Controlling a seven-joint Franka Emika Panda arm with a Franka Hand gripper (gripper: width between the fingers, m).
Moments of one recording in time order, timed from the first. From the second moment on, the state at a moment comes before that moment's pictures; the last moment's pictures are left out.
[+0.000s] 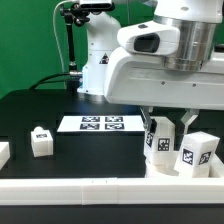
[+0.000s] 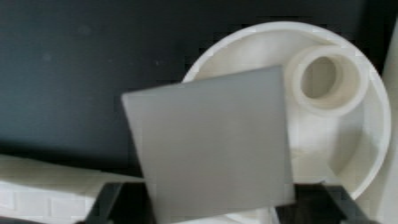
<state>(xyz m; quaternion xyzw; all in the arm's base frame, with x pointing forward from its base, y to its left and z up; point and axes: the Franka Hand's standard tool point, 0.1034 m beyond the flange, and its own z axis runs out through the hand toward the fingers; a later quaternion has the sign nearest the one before) 0.630 0.059 0.084 1.00 -0.01 -0.04 0.05</state>
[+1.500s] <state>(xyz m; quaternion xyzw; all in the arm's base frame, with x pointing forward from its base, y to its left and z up) 0.632 0.042 0.078 0.85 -0.52 0.02 -0.03</state>
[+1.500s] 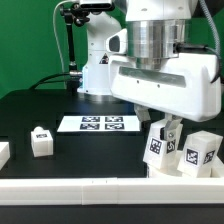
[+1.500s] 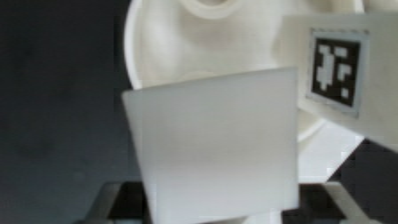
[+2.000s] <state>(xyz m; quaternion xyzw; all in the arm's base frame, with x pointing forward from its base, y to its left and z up) 0.634 0.048 0.077 0.73 -0.68 0.00 -0.06</state>
